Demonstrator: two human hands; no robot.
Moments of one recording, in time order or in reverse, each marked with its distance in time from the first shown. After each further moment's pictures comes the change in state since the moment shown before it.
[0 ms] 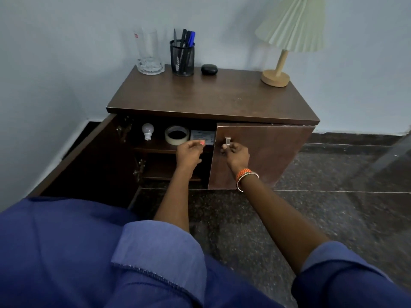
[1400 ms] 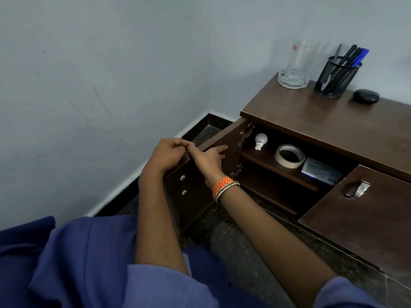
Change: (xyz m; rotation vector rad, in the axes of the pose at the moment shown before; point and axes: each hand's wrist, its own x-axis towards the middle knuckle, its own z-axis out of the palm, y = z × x) left_hand -0.078 0.060 -0.288 0.443 0.444 0.040; right_hand -0.185 -0.132 0.238 -0.002 -0.853 0.137
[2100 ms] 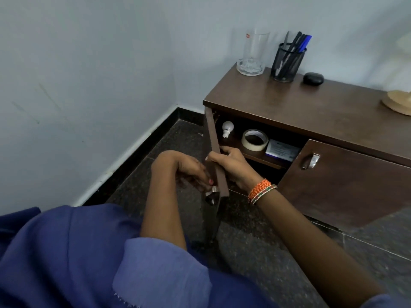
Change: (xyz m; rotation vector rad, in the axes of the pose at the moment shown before) left_hand 0.002 0.027 0.096 0.489 -1.043 -0.240; right_hand -0.035 0.032 -0.139 -0.031 -0.107 -0.097
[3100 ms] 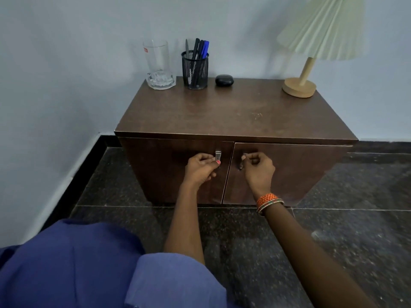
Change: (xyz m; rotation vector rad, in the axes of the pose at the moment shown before) left_hand 0.134 0.145 0.069 -0.604 0.465 0.454; right_hand -0.021 0.066 -0.164 -0.117 1.134 -0.157
